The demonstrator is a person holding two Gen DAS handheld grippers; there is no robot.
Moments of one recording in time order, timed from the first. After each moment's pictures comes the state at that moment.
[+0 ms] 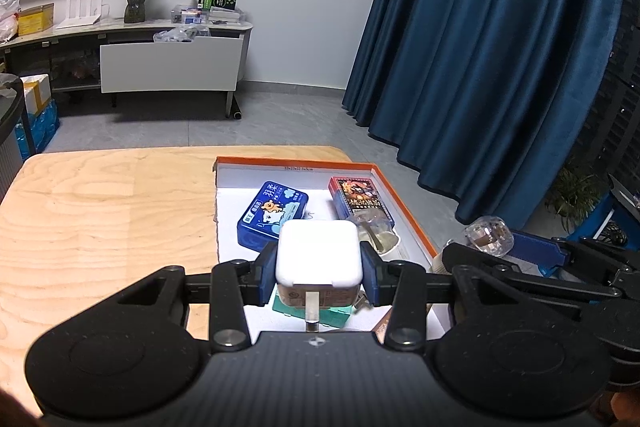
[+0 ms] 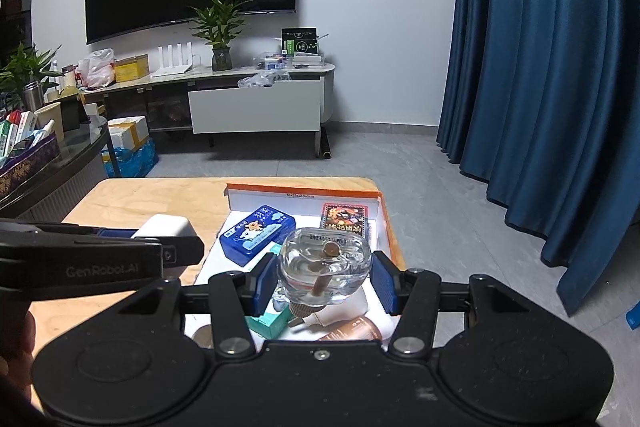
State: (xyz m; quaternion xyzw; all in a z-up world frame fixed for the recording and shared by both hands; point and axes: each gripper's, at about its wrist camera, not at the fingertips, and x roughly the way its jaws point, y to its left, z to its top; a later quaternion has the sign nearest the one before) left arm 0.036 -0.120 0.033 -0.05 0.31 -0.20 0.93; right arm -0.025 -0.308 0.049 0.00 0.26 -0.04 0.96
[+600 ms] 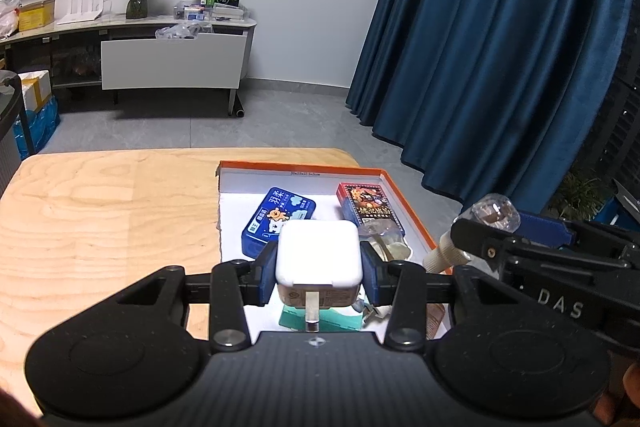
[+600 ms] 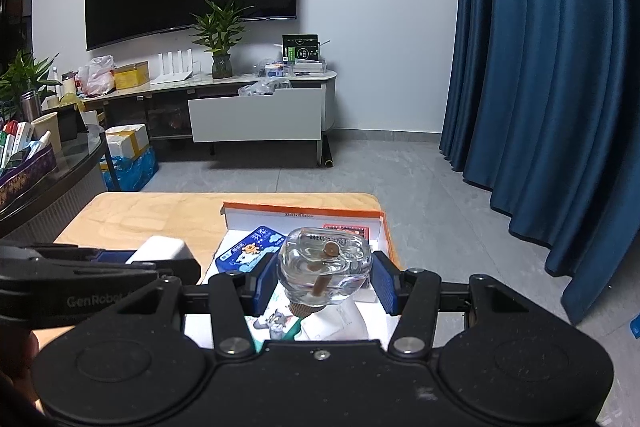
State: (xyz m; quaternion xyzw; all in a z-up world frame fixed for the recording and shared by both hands) left arm 0.058 -0.117 0.032 -0.05 0.32 -0.20 0.93; right arm 0.002 -0.314 0.056 0.00 0.26 -0.03 0.97
